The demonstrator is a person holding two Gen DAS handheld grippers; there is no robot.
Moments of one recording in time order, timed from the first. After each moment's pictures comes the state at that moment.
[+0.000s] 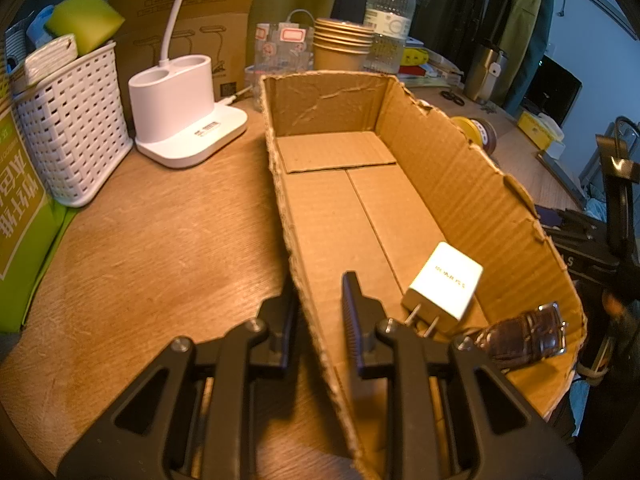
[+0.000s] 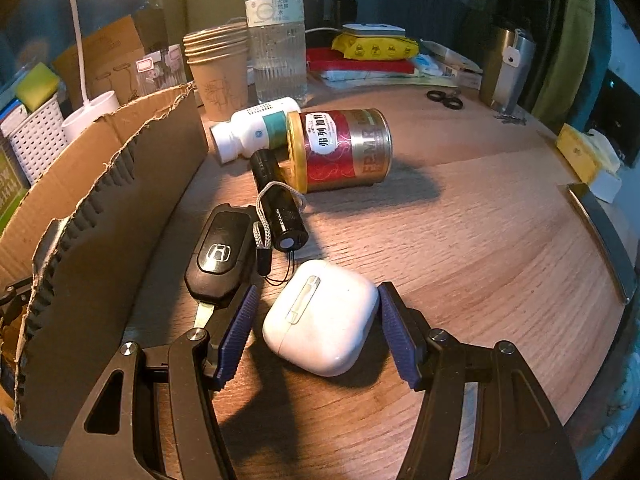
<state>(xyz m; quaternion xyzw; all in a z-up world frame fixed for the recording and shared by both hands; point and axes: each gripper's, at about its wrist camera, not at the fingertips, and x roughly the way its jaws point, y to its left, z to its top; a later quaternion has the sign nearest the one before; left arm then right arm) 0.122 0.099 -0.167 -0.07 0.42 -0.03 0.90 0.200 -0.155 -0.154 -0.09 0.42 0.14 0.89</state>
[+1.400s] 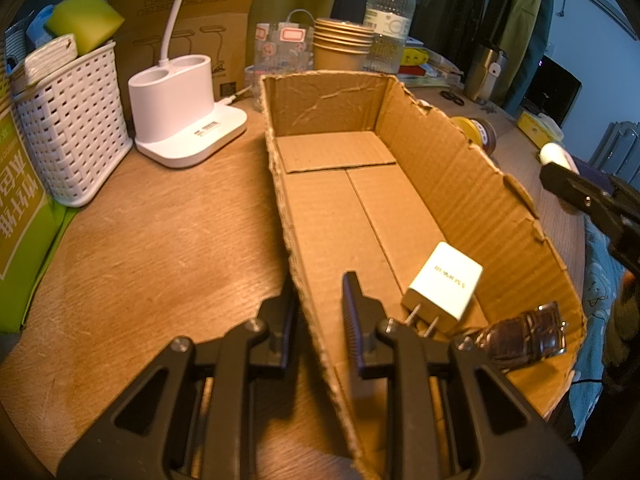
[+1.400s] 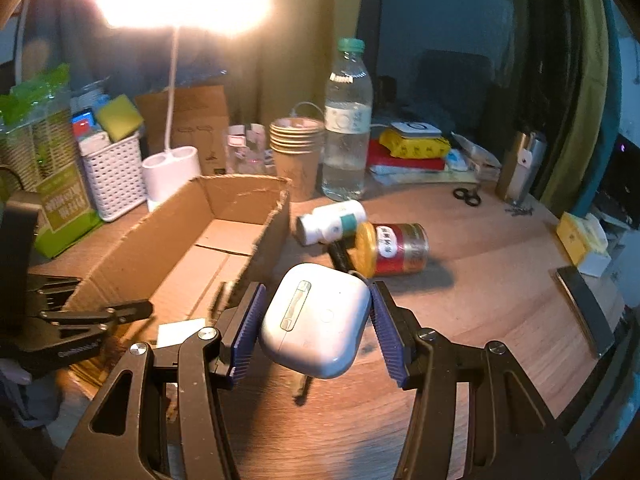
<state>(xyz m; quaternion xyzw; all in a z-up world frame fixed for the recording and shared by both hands) 0.122 0.099 -0.167 -0.07 0.42 -0.03 0.90 0.140 -0.117 -0.081 -0.11 0.30 0.21 0.92</state>
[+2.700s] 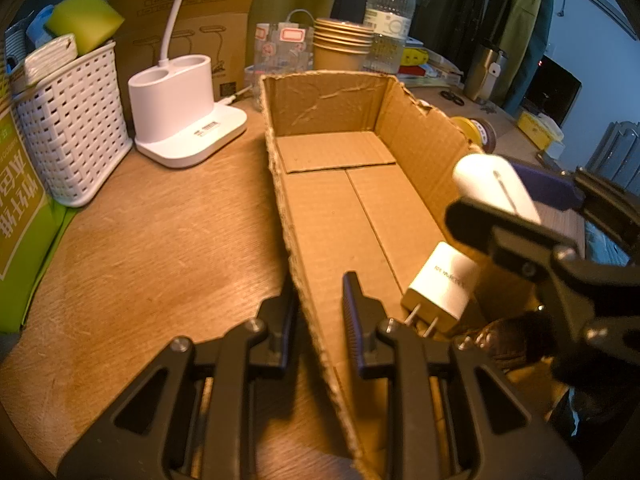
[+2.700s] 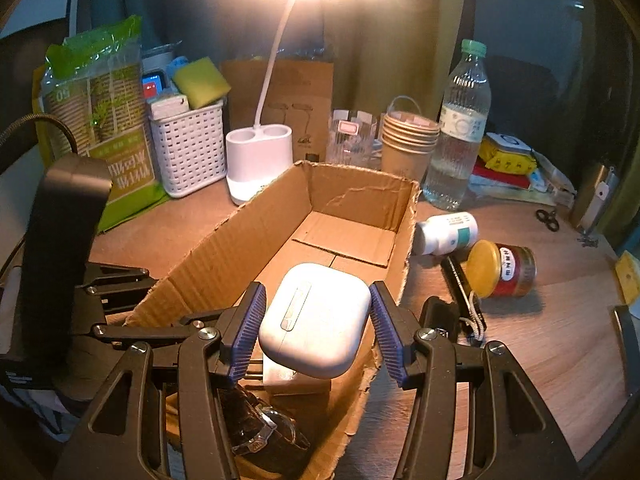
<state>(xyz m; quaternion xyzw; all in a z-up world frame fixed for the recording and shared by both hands) 0.122 0.099 -0.167 -0.07 0.42 -0.03 0.90 0.133 -0.040 -0.099 -0.15 0.32 0.31 0.88</state>
